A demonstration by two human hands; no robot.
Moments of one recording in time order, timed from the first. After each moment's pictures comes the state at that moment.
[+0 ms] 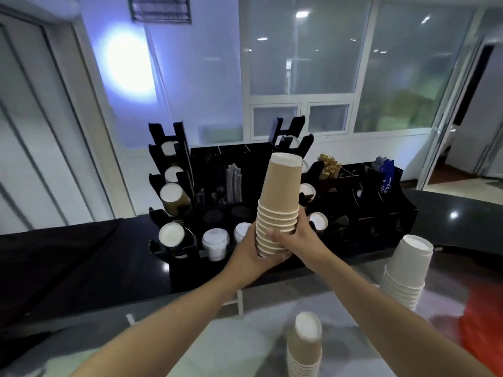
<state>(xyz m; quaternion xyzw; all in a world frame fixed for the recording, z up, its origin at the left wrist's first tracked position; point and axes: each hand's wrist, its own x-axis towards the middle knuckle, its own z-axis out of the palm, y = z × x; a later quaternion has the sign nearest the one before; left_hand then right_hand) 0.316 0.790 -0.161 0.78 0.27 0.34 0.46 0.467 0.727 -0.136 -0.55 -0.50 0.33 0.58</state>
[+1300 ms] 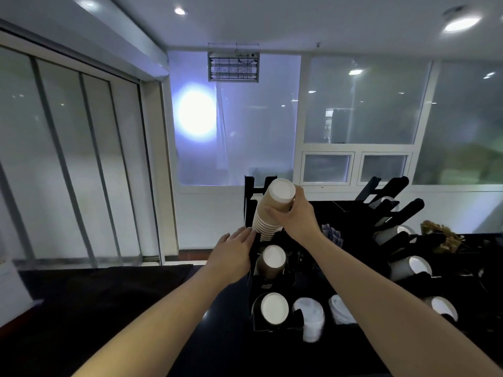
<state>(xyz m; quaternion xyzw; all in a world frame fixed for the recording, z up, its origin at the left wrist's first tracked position) 0.100 1.041 -0.067 0.90 0.39 0.17 -0.09 0.291 0.998 0.004 -0.59 -0.57 0.11 0.57</state>
